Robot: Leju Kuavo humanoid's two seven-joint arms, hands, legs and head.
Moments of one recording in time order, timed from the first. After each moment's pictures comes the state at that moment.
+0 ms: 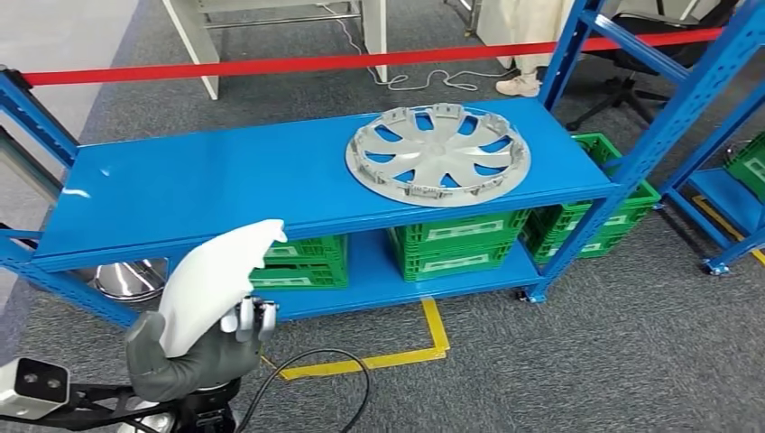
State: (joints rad) left arm 0.19 -0.15 -0.40 -1.87 0.30 -0.47 -0.70; right arm -0.02 0.16 -0.41 -0.17 1.05 0.09 0.05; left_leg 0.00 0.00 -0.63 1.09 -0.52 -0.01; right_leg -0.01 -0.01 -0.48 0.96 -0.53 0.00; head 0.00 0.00
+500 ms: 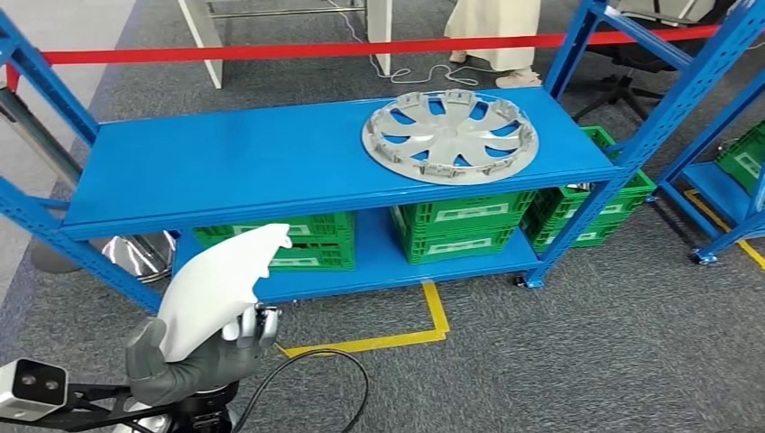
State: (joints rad) left arm 0.18 -0.13 -0.41 -1.87 0.29 -0.51 -0.70; right arm -0.02 0.17 -0.41 -0.17 1.07 0.09 0.04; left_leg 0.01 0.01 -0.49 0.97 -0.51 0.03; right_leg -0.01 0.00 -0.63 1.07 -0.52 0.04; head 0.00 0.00
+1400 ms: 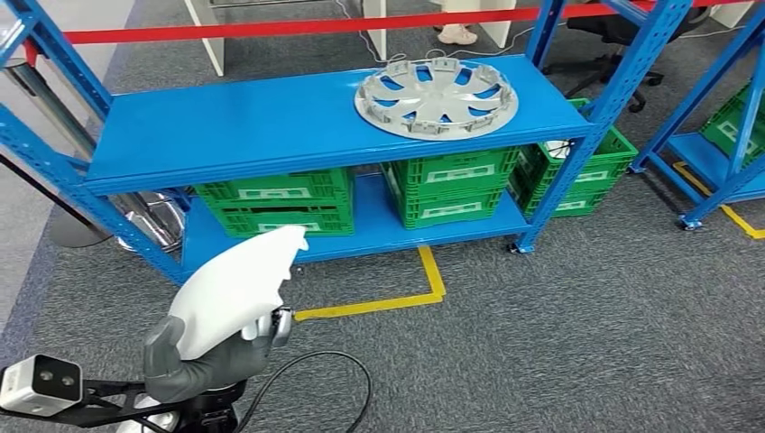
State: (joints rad) left arm 0.15 -0.11 -0.44 -1.84 0.27 -0.48 -0.70; right arm -0.03 0.17 -0.41 -0.17 1.05 0.08 0.04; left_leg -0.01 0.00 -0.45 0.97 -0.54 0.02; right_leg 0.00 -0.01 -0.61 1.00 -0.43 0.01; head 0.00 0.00
